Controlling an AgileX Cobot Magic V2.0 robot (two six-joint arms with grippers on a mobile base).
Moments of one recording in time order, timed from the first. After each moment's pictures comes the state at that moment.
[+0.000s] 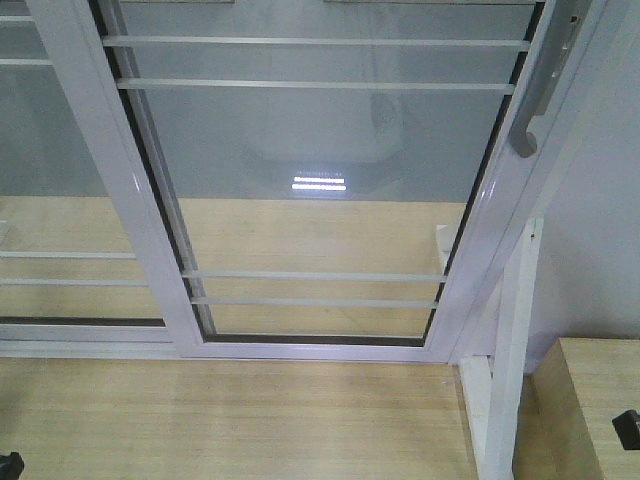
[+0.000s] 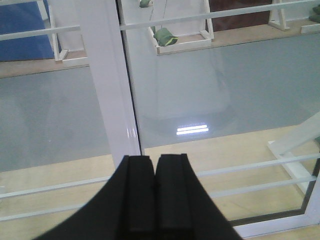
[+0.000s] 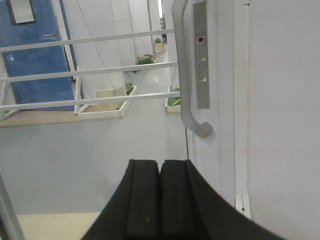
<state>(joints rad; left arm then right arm) -0.09 -0.01 0.03 -0.15 0.28 0.23 0.07 -0.01 0.03 -0.01 0.08 0.14</state>
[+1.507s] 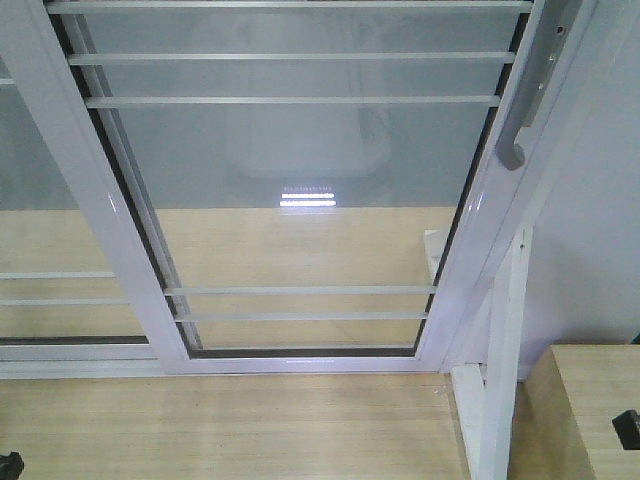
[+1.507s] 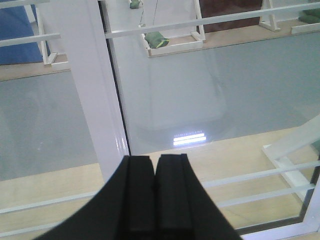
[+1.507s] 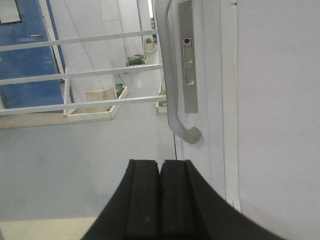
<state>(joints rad) -0.09 -0.01 0.03 -0.15 0.28 0.23 0.07 -0.01 0.03 -0.01 0.08 0.14</state>
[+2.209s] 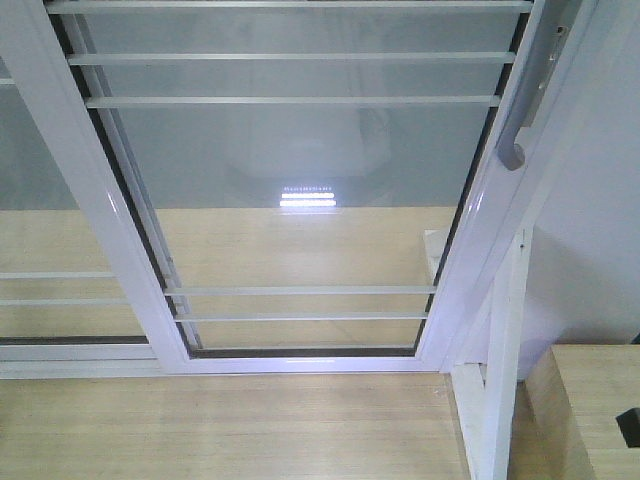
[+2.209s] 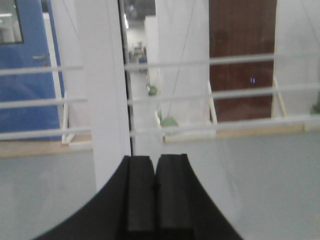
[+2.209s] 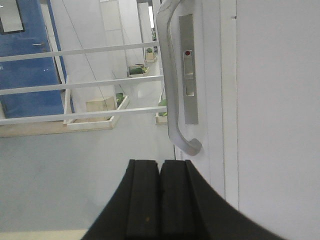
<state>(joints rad) -0.09 -0.01 0.03 -0.13 -0.09 0.14 0.07 -0.01 0.03 -0.03 0.04 0.14</state>
